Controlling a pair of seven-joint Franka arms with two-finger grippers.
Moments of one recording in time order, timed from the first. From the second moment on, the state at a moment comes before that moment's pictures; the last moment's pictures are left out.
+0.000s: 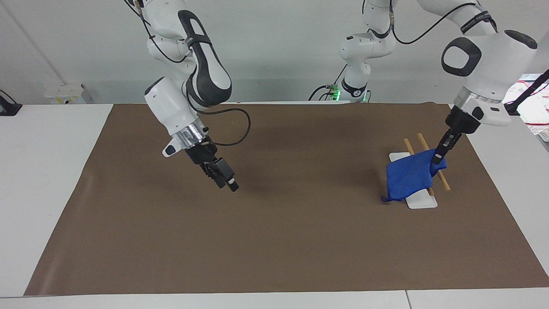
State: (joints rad) left arm 0.14 0.00 -0.06 -1.87 -0.21 2.13 -0.42; right arm 0.17 0.17 0.12 -2.02 0.84 2.73 0.27
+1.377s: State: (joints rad) left arm 0.38 0.02 -0.06 -1.94 -0.21 2.33 -0.05; right arm -0.09 0.03 0.10 -1.60 -0.02 1.69 0.19
